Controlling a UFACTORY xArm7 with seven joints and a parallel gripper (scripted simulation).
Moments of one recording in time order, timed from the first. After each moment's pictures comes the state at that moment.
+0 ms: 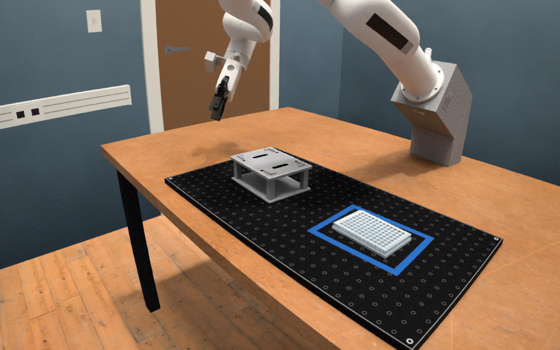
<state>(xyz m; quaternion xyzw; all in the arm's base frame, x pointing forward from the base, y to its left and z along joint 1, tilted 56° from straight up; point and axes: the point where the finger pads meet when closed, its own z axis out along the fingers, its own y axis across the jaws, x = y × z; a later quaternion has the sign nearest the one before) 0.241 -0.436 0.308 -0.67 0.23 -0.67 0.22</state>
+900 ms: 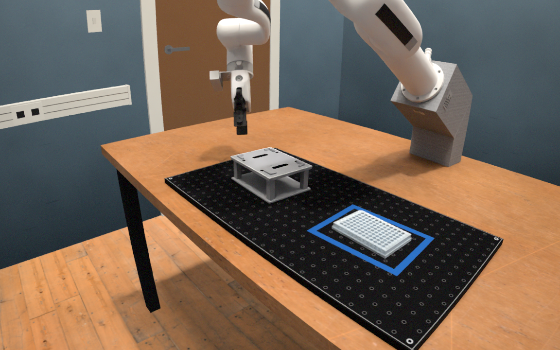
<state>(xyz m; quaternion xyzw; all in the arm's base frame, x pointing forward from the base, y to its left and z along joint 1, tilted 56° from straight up) 0.264 -0.361 0.260 -0.77 0.22 -0.53 0.30</state>
